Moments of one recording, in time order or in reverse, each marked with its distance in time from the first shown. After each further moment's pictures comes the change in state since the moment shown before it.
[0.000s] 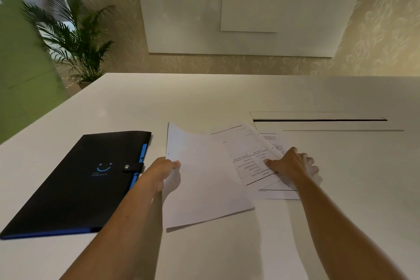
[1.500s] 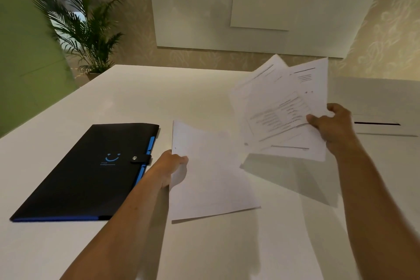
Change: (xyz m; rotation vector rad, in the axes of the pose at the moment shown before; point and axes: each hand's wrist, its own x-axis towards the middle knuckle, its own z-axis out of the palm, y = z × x) left_hand -0.010 -0.001 0.000 0.023 0.021 -0.036; right_hand 0.040 -0.006 -0.096 1.061 0.102 -0.200
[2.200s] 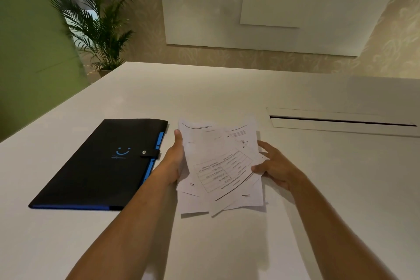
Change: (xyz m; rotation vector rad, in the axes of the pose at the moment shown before) left_hand -0.031 0.018 0.006 -0.285 -0.056 -0.083; right_hand -0.093 0.068 0.091 0.090 -0.738 0.321
